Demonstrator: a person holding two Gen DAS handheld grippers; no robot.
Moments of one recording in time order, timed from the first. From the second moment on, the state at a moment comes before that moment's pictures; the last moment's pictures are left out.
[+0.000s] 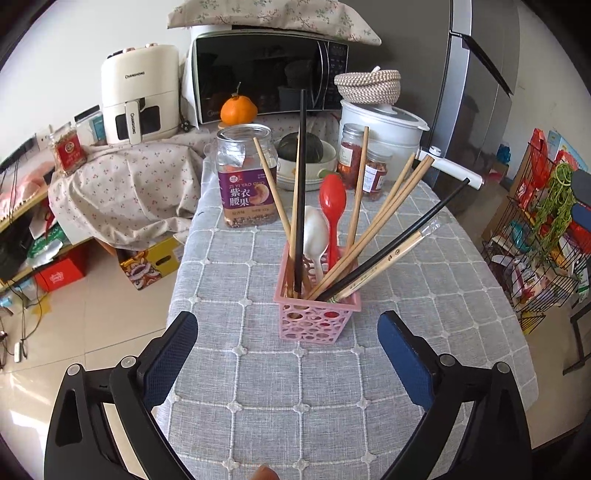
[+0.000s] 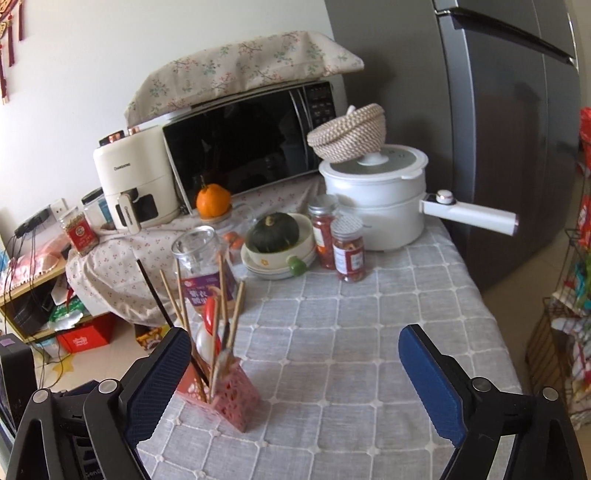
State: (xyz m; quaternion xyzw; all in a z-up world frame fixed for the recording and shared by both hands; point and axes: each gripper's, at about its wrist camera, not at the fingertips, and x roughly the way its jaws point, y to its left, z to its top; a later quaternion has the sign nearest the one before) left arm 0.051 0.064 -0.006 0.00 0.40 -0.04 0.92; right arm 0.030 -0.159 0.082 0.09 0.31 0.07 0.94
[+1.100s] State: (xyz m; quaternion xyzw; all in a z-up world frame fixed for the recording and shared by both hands) left arm 0.024 0.022 0.006 0.01 0.38 -0.04 0.92; right arm 0.026 -0.162 0.027 0.01 0.39 0.00 0.92
